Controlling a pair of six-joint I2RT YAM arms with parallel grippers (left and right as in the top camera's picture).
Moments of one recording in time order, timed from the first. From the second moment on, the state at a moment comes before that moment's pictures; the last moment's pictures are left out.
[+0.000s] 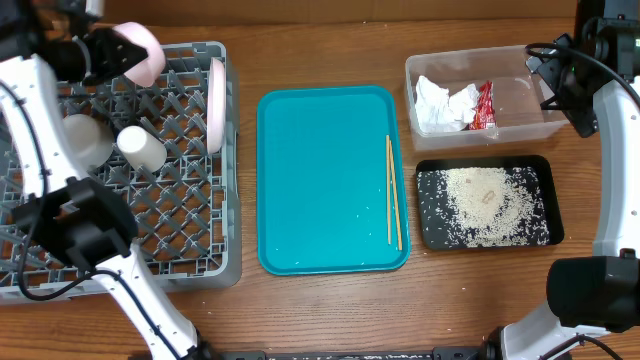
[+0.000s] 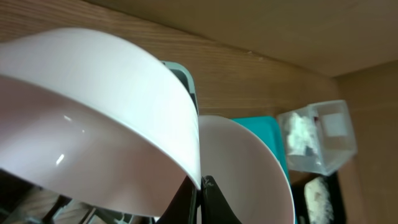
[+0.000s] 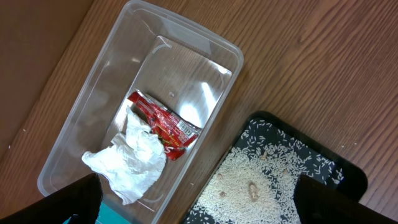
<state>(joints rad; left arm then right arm) 0.45 2.33 2.45 -1.29 0.91 0.16 -0.12 1.81 2.01 -1.34 0.24 0.85</state>
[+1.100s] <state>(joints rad) 0.61 2.33 2.11 -1.04 1.24 0.34 -0.12 1.81 2.01 -1.34 0.24 0.85</state>
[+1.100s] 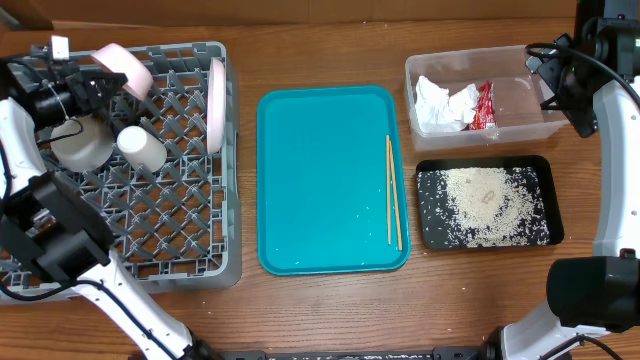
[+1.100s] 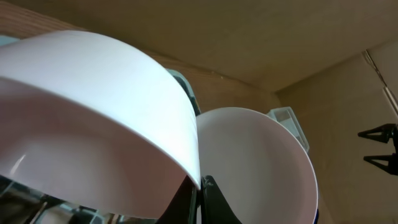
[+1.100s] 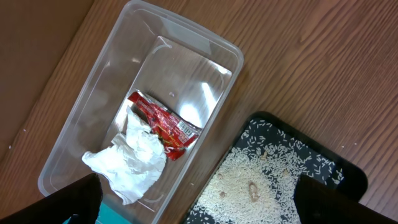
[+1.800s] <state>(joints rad) 0.64 2.33 2.11 -1.08 1.14 0.29 -0.12 1.81 2.01 -1.34 0.24 0.85</state>
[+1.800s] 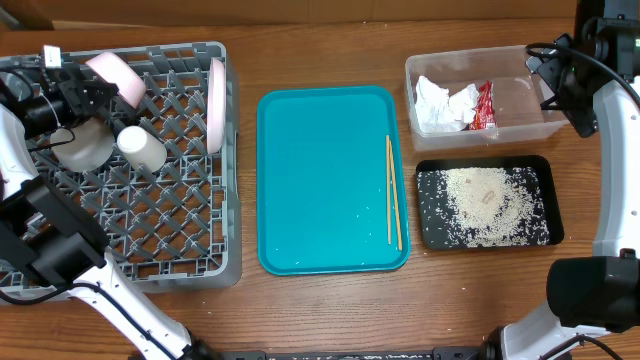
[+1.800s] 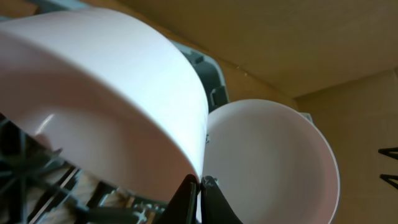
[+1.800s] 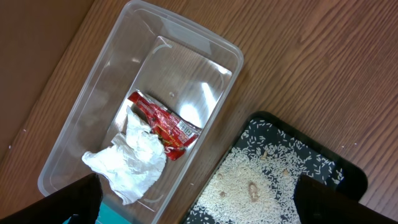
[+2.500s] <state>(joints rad) 0.73 2.33 2.40 -1.32 0.88 -0.03 -0.12 1.81 2.01 -1.34 0.24 0.85</state>
